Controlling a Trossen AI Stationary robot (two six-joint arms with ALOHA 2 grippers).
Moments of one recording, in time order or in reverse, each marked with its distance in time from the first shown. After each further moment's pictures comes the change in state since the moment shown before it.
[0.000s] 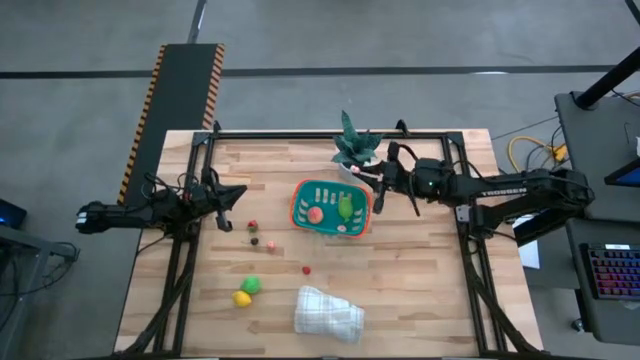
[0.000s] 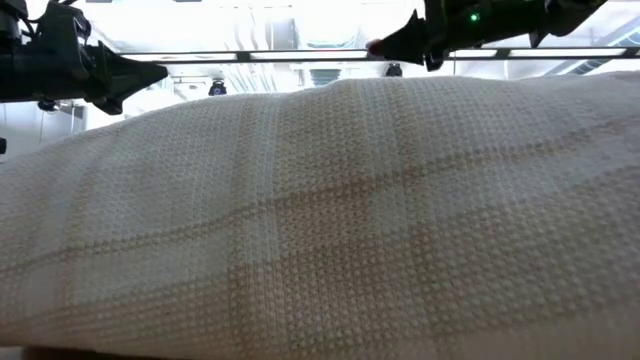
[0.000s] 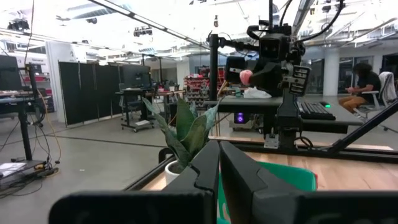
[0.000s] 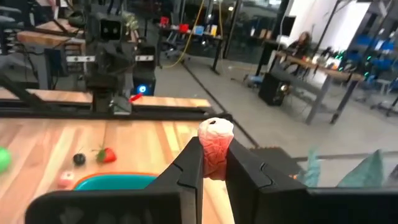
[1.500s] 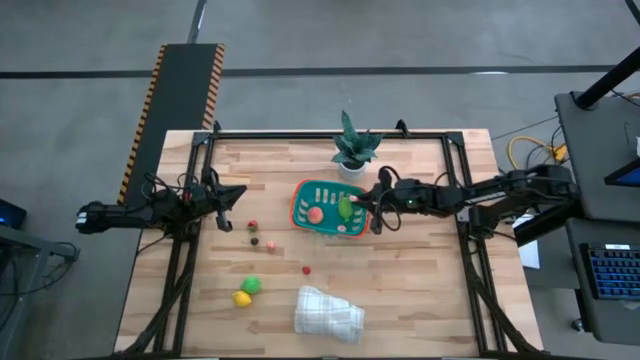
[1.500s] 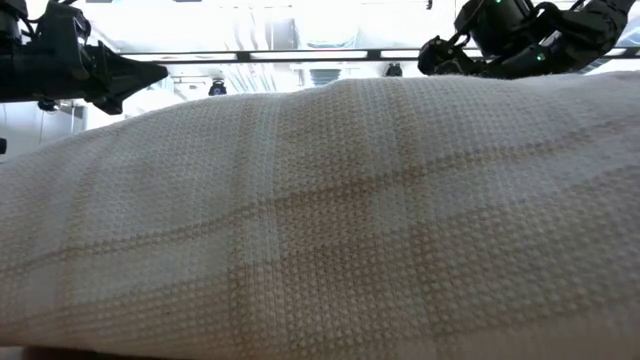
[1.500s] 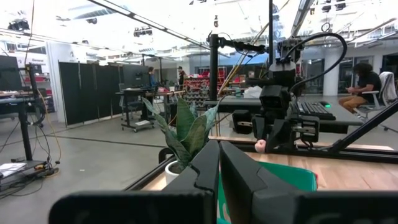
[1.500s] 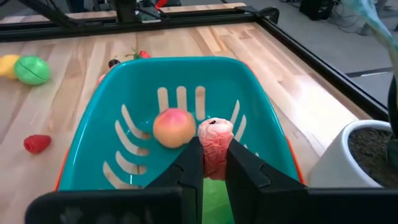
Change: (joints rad) left arm 0.000 -0.001 0.000 0.001 0.000 0.001; right arm 0.039 0.170 -0.160 0.019 -0.051 0.225
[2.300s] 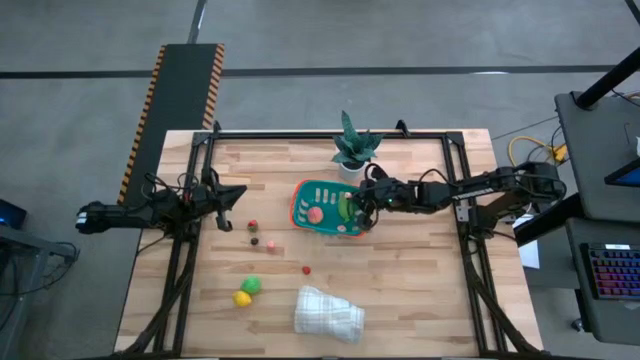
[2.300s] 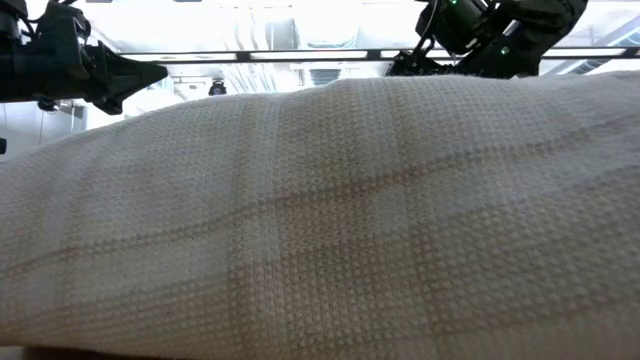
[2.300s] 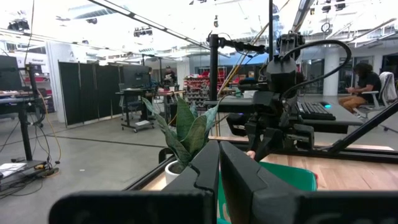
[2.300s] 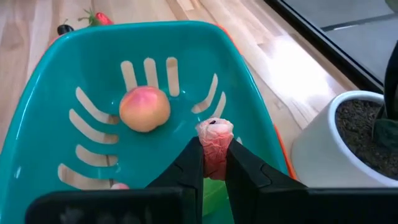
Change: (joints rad) left arm 0.000 0.000 0.000 0.000 0.000 0.000; right arm 0.007 0.116 0.199 -0.292 0.114 0.071
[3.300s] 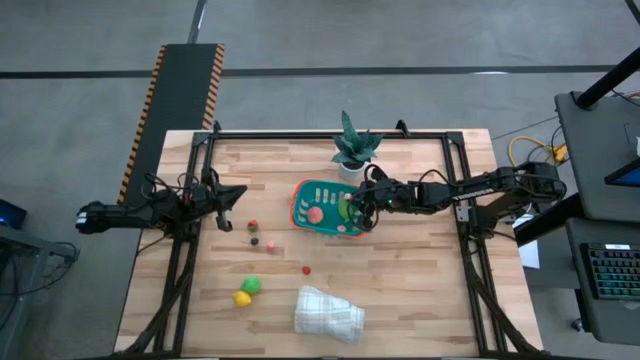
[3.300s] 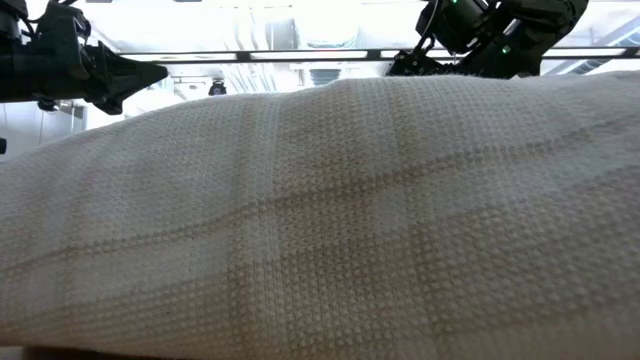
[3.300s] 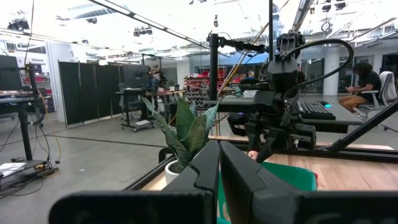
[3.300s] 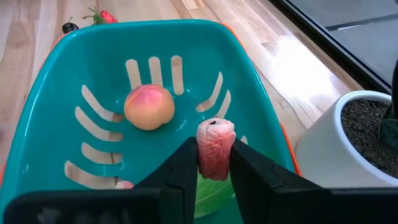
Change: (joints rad) left arm 0.000 0.001 0.000 -0.001 0.000 0.000; right arm 0.006 -0.001 0.000 -0.001 -0.005 -0.004
